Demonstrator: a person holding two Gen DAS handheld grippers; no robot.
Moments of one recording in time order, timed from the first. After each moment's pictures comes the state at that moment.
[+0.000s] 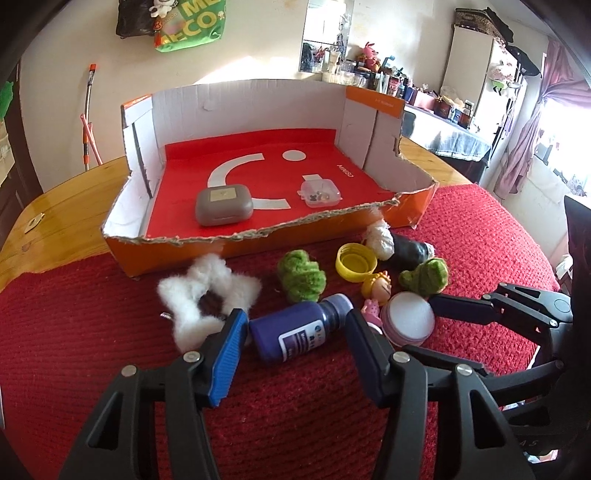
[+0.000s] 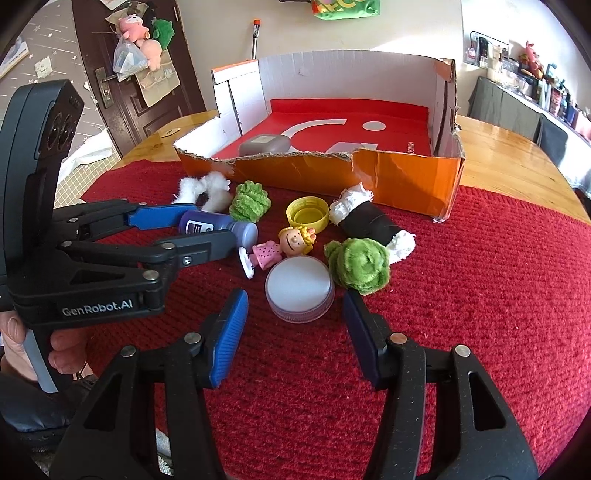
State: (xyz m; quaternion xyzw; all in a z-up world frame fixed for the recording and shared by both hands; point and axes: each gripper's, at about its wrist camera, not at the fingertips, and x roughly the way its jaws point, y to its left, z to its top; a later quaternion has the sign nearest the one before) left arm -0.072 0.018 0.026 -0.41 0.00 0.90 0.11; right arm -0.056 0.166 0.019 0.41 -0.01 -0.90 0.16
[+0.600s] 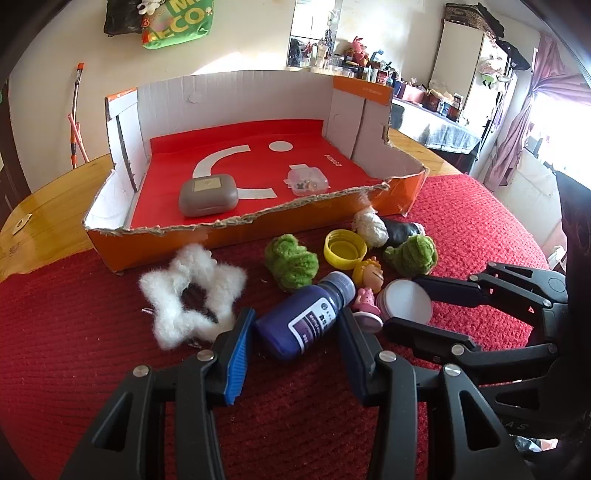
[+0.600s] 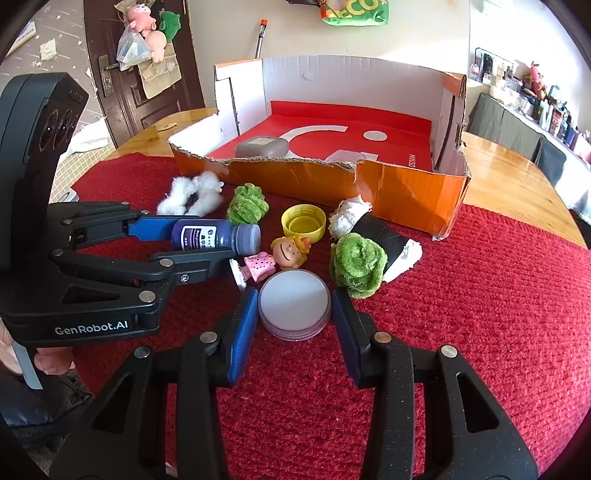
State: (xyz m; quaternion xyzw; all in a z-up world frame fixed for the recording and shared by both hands) left arm -0.070 0.018 0.018 -0.42 0.00 0.90 0.14; right arm -0.061 0.161 0.018 0.40 0.03 -0.90 0.15
